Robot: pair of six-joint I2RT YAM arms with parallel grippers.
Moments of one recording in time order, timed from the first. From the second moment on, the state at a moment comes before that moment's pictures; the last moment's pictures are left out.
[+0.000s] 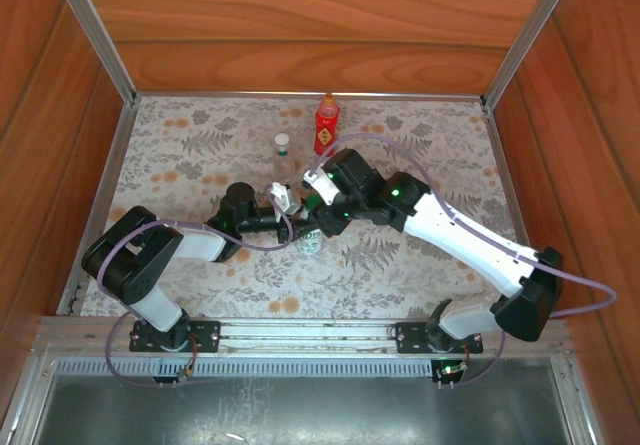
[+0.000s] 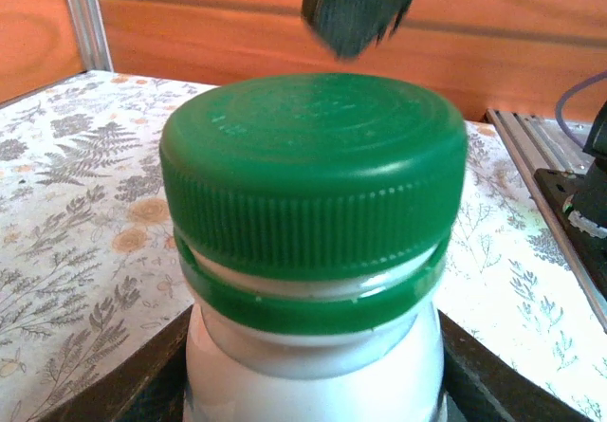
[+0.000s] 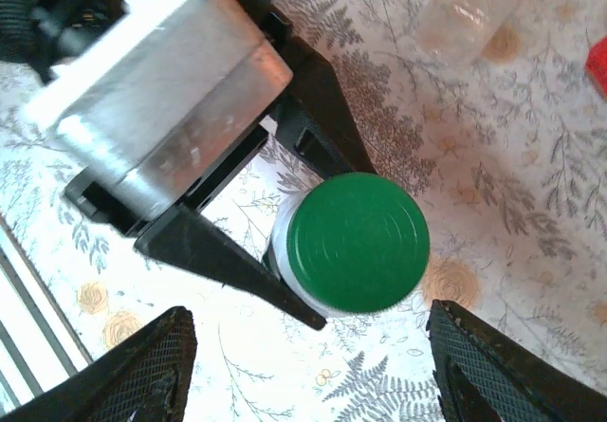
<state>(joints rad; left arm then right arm) -0.63 1.62 0.49 0.93 0.78 0.07 0.92 1.36 1.30 -0.87 -0.05 -0.07</state>
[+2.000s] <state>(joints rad) -0.63 1.61 0.46 0.95 0.90 0.10 0.73 1.65 1.56 -1.14 -0.56 -0.85</state>
